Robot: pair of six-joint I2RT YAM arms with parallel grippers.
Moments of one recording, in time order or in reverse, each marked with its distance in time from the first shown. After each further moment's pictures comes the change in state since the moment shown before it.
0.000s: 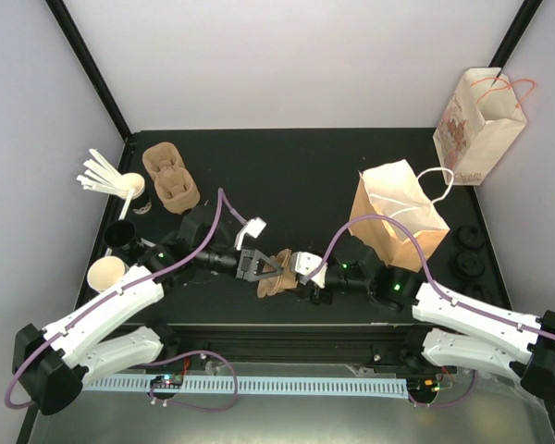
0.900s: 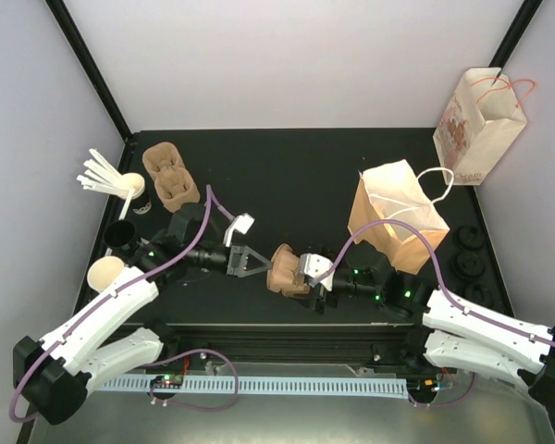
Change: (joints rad) left arm 0.113 -0.036 0.008 -0.111 0.028 0.085; right arm 0.000 -0.107 -0.052 0.010 0.006 0.034
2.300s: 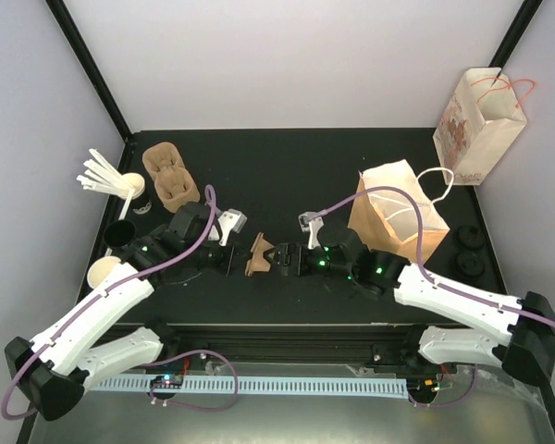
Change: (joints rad) left arm -0.054 0.005 0.146 -0.346 -0.555 0.283; right arm -0.008 0.255 0.217 -0.011 0.147 1.163
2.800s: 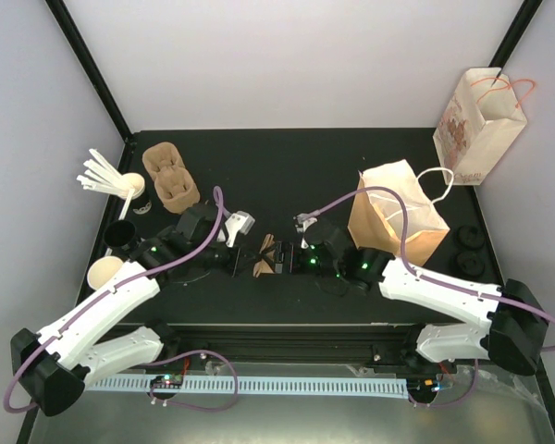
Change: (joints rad) left arm -0.023 0.032 -0.052 0.124 0.080 -0.019; right arm 0.006 0.115 0.035 -0.006 0.036 0.062
